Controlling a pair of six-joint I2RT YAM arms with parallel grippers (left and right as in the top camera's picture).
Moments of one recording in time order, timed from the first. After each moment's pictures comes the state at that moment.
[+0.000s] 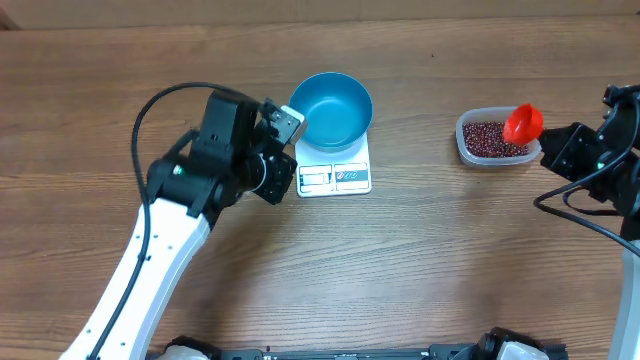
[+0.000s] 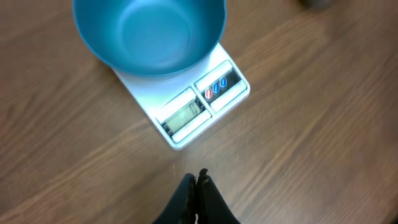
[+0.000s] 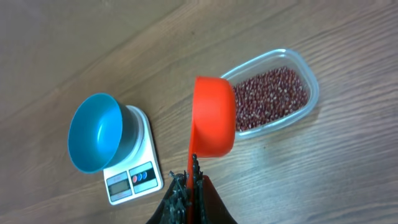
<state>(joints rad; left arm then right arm) -0.34 1.34 1.23 -0.84 0.27 0.13 -0.33 1.18 1.39 -1.06 -0.39 0.22</state>
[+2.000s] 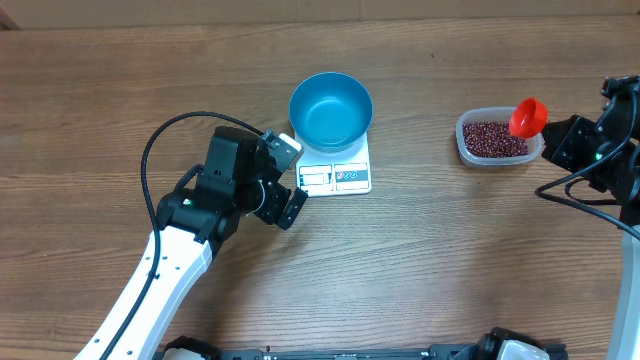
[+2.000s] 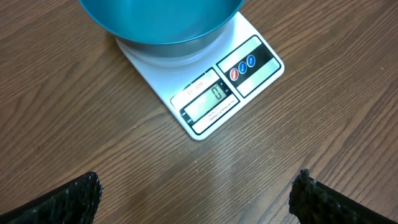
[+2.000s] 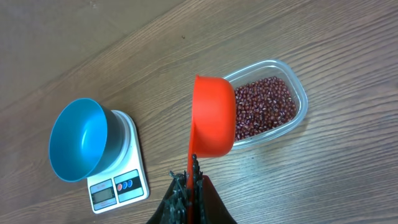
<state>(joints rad) -0.34 1.27 0.96 -0.63 0.19 0.22 -0.33 1.23 1.39 -1.02 -0.36 0.19</state>
